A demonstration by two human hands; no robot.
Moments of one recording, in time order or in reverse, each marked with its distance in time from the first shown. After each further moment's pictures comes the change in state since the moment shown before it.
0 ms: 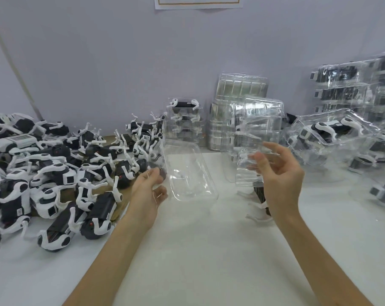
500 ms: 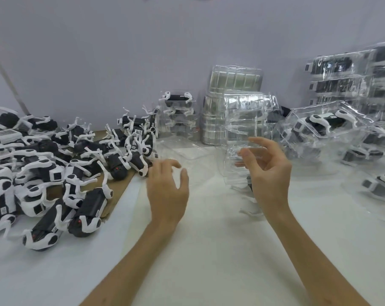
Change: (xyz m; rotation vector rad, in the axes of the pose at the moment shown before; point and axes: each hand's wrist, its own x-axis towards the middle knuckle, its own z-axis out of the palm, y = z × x) left_hand 0.002 -0.052 0.040 1.025 0.208 0.920; right_hand -0.004 -0.004 0.005 -0.011 -0.053 -0.027
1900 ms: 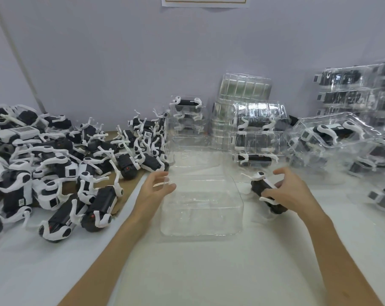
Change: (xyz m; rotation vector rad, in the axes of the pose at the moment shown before) left_hand 0.005 -0.056 -0.049 -0.593 -0.431 -0.581; right_hand 0.033 0.033 -0.055 -0.822 -0.314 0.582
